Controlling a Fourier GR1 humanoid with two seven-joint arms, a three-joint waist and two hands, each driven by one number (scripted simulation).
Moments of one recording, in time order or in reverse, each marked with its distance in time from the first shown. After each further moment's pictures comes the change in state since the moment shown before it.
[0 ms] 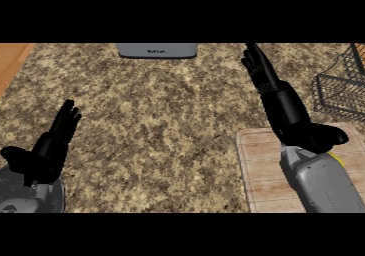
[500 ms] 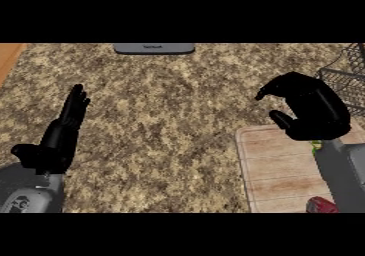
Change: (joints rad) left arm -0.075 -0.036 -0.049 -0.073 -0.084 0.072 -0.003; right arm 0.029 -0.122 -0.175 0.138 -0.500 0.479 0.006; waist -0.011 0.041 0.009
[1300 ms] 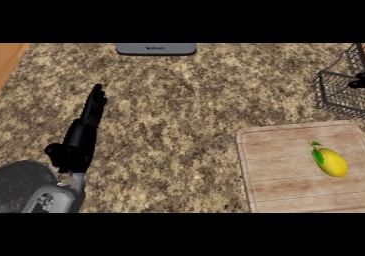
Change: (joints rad) left arm -0.034 -0.071 -0.077 0.002 -0.082 0.076 0.026; right arm -0.071 -0.471 -0.143 0.174 -0.403 0.775 0.110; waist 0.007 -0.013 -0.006
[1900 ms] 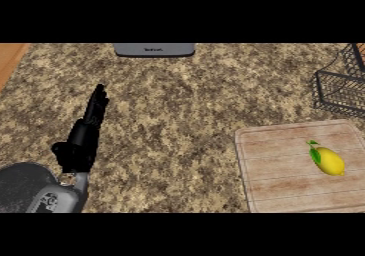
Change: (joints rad) left arm -0.003 -0.014 -0.009 0.006 -0.024 0.026 0.018; right arm -0.097 -0.139 -0.216 -0.353 0.273 0.073 0.009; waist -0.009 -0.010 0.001
